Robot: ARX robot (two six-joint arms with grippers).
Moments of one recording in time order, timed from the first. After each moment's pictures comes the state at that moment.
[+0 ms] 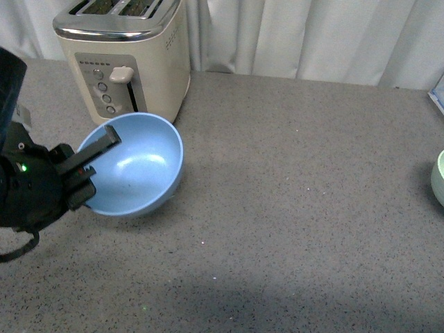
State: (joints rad) left arm -0.30 1.83 0.59 0.40 -0.18 -0.79; right arm 0.00 0.00 0.01 0.00 0.00 0.00
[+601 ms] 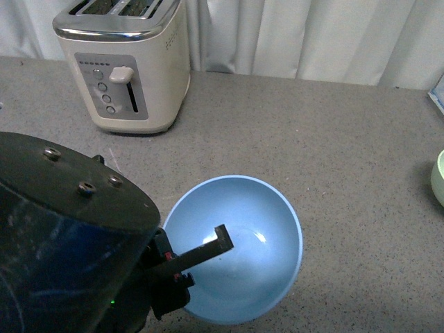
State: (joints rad) left arm -0.72 1.77 0.45 0.49 -0.23 -0.98; right arm 0.00 0.00 0.01 0.00 0.00 0.00
